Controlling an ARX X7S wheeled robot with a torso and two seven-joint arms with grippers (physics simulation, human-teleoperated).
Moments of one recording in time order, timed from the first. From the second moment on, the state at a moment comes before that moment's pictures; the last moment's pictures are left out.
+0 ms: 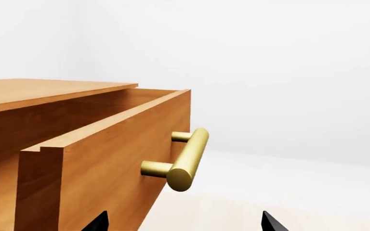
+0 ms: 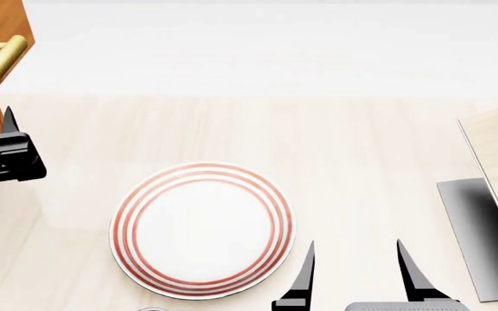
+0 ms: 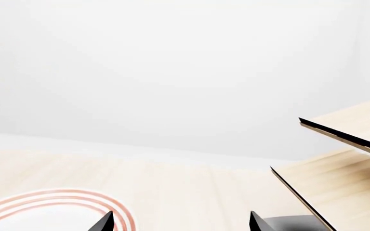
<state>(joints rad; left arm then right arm) -0.60 -0.17 -0.07 0.19 -0.14 -0.65 -0.17 0.04 0.22 -0.16 -0.41 0.08 0.27 0.22</state>
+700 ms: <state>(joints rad) -0.75 -0.16 -0.15 -0.03 -0.32 -0.62 -0.24 0.05 0.23 -0.18 -0.40 0.10 0.25 0.23</state>
